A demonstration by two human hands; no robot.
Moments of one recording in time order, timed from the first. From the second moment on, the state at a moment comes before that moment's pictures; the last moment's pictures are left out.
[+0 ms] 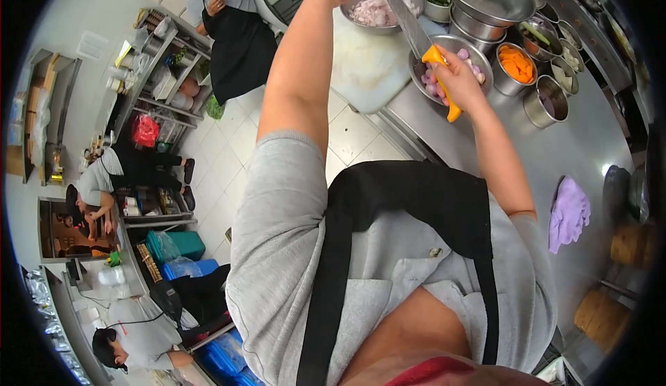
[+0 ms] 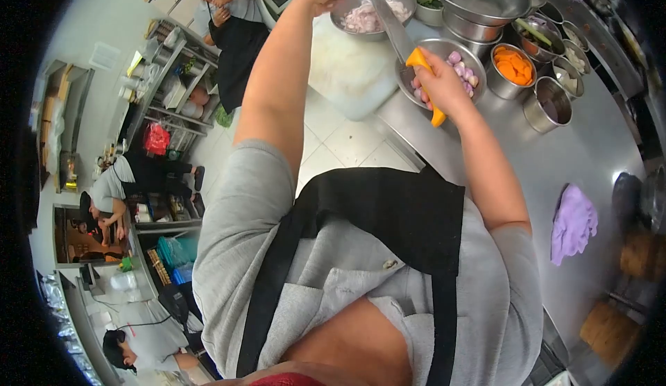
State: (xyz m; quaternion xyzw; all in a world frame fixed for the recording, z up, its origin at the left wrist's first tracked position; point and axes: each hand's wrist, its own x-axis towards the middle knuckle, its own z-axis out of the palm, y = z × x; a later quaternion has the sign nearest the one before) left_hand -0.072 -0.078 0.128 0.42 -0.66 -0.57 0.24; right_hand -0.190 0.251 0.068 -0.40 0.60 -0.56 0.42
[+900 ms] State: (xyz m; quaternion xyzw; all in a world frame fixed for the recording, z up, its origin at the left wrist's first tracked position) left_hand -0.062 -0.027 0.066 0.33 -0.75 -0.08 0.57; right_hand -0.171 0.385 0.107 -0.35 0.59 -0.61 0.40
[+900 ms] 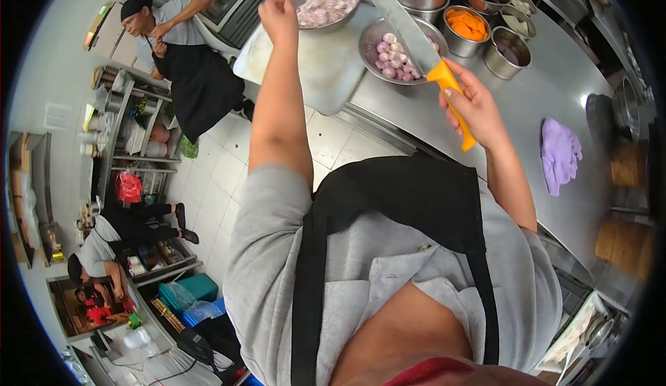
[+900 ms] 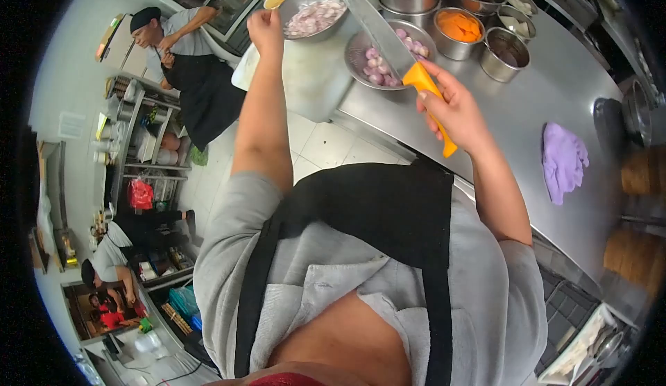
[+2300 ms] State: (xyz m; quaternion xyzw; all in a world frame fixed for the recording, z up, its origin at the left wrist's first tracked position) left_hand 0.068 0.059 0.004 0.42 -0.54 -0.58 0.45; right_hand -0.121 0.298 0.025 -0.62 0.64 -0.35 0.27
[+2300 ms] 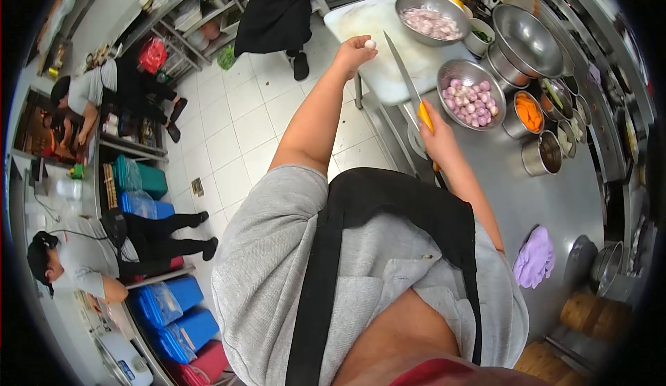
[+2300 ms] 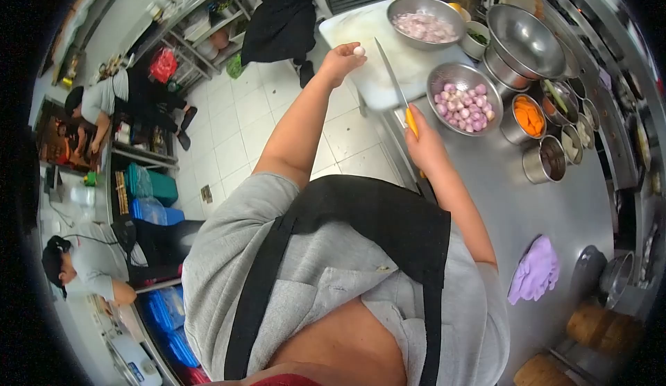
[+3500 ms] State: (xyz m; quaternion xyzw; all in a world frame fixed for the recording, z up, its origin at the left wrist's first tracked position) left_hand 0.041 0.035 -0.007 0.47 -0.56 -0.63 0.27; right_hand -0.094 0.277 0.022 -0.64 0.67 -0.28 0.23
